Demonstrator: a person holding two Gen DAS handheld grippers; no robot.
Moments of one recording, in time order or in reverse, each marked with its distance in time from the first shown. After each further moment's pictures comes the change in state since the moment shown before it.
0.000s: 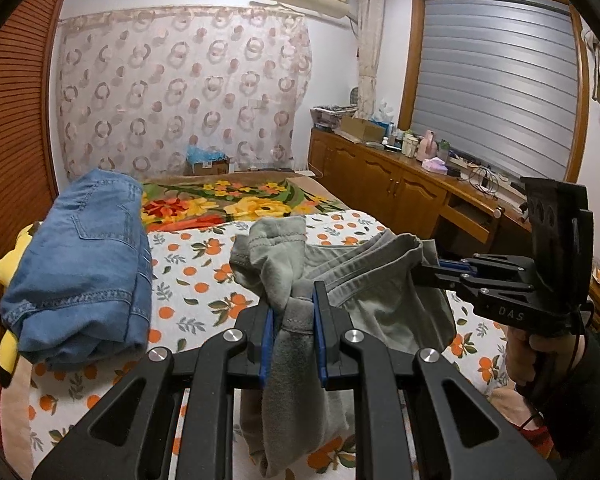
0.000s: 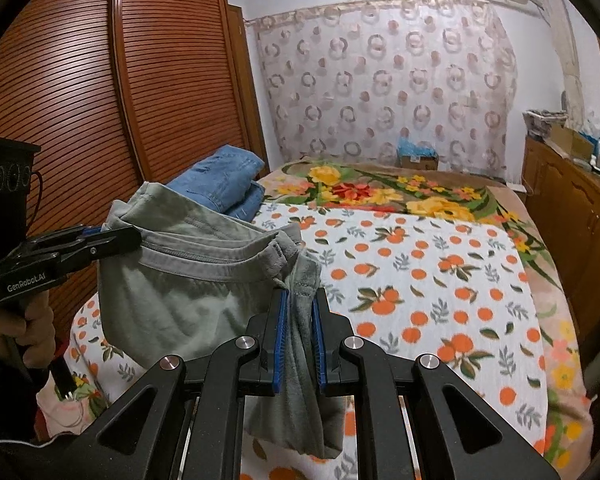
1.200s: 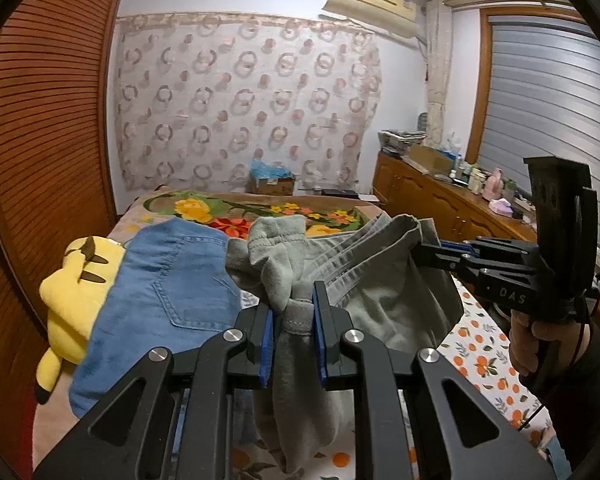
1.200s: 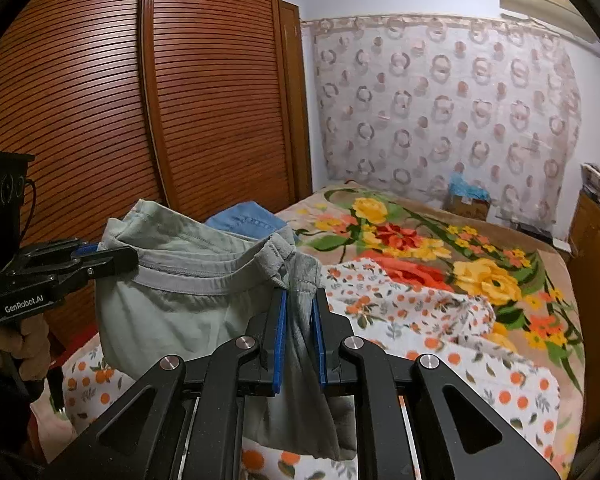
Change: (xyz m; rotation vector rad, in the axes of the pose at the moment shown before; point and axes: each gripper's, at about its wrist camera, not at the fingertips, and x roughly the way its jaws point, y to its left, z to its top) left arm 0.026 0.099 0.078 -0.101 -0.049 0.205; right arm 0.158 -0.023 0.141 -0.142 -0.013 0.137
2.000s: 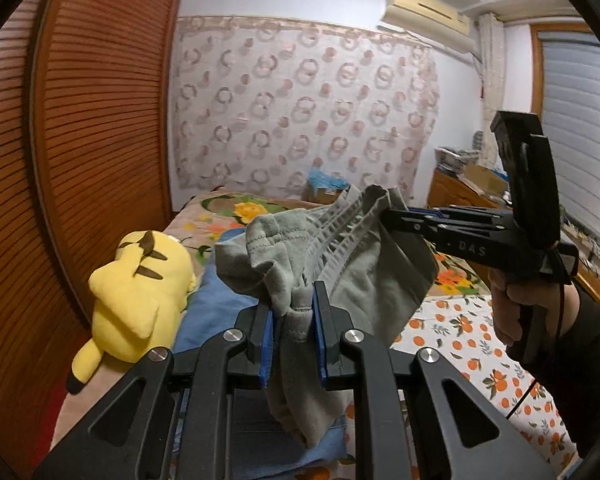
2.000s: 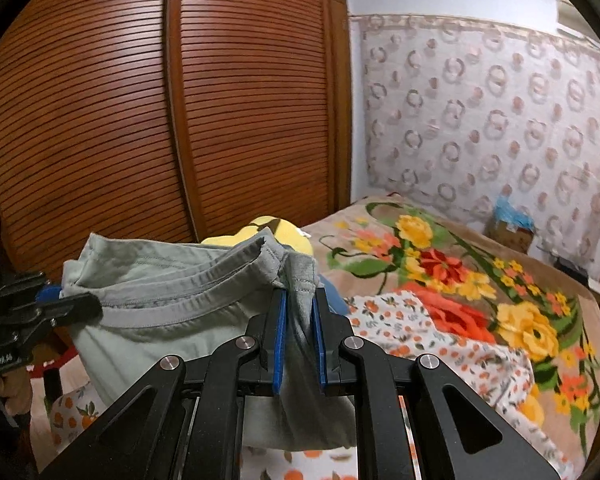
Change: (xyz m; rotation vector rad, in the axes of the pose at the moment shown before) left arm 0.003 0.069 -0.008 -0.094 -0.044 0.181; right arm 0.127 -0.010 0.055 -0.110 0.011 0.126
